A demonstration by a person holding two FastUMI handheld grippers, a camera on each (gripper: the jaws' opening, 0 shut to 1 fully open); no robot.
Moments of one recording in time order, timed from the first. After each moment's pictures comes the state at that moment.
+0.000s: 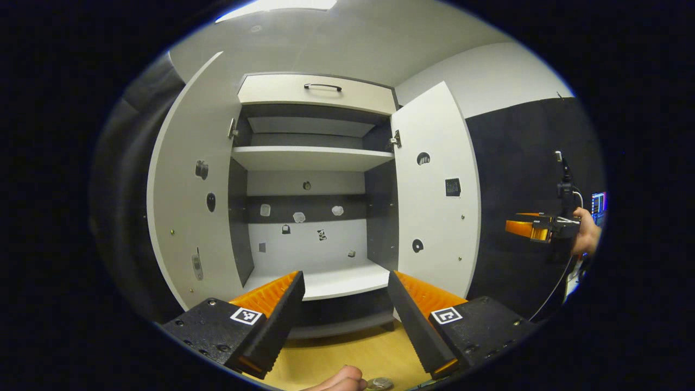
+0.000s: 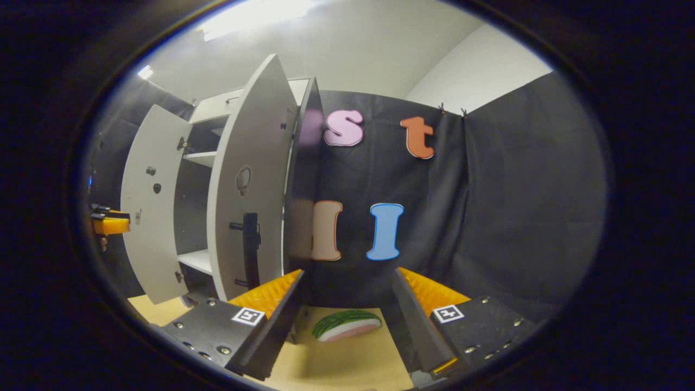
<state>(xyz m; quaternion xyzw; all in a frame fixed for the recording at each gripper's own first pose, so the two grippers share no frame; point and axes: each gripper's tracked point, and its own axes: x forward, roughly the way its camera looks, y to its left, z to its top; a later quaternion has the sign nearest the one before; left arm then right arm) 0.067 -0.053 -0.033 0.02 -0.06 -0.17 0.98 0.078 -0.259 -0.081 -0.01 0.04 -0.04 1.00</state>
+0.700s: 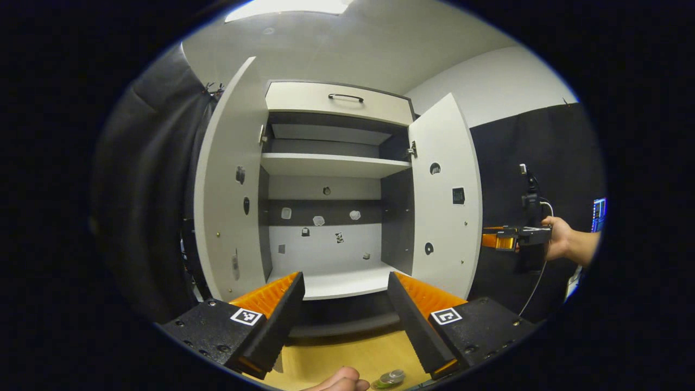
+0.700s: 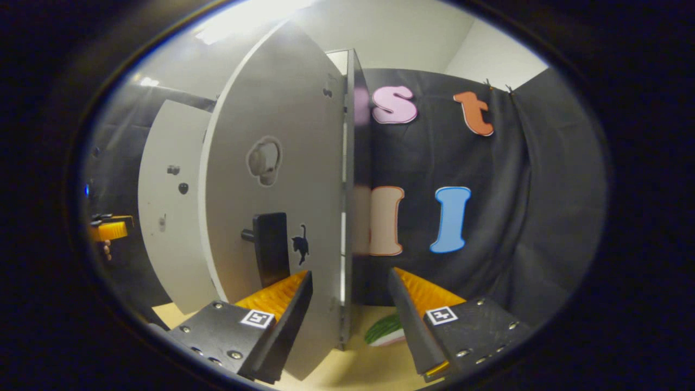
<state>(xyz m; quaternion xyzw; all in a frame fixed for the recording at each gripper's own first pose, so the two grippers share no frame) 0.035 0.003 -0.033 0.01 -0.05 -0.14 0.99 0.159 -0.131 -0.106 0.03 0.08 0.06 0.99</state>
